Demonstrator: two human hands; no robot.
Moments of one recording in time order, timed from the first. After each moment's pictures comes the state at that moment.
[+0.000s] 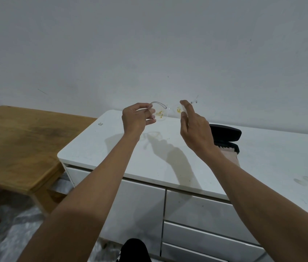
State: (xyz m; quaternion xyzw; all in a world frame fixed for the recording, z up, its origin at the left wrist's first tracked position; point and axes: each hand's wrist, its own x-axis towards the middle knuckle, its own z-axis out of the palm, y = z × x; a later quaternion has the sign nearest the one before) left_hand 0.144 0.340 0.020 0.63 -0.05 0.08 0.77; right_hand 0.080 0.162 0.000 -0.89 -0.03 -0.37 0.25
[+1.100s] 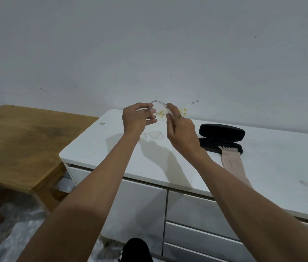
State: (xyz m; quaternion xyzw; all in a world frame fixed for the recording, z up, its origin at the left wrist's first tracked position) left_hand 0.144 0.344 0.021 0.64 -0.05 0.08 0.77; right_hand 0.094 0.200 -0.009 -0.87 -0.09 -0.37 0.31
